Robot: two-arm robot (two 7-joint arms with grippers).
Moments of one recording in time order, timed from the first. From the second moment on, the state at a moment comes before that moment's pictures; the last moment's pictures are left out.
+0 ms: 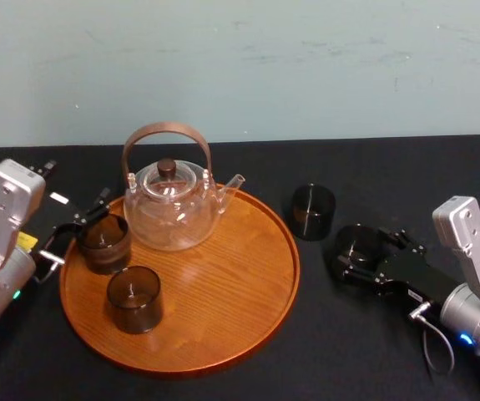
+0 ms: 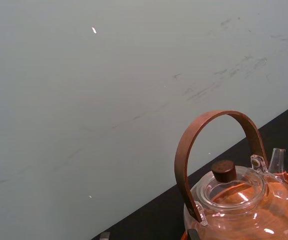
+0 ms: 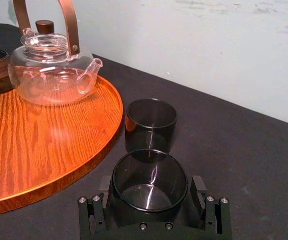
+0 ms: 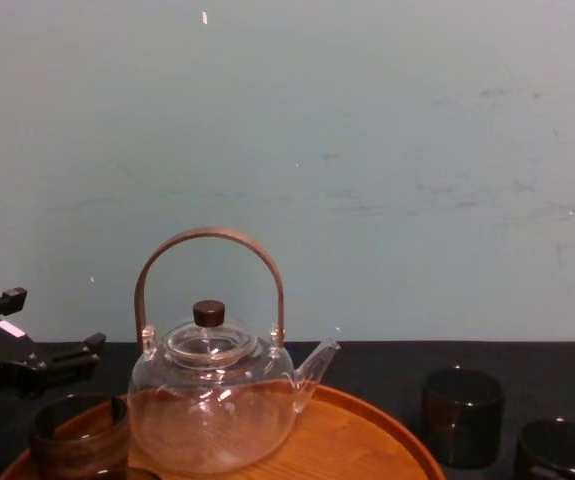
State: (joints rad) left arm -0.20 0.60 0.45 -1.41 -0.25 -0.12 0.03; right arm 0.05 0.48 -0.28 -1.45 0.28 0.02 0.37
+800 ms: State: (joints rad) left arm -0.20 0.60 0.45 -1.41 -0.25 -0.12 0.03; right arm 0.11 0.44 -0.28 -1.36 0.28 0.01 0.41
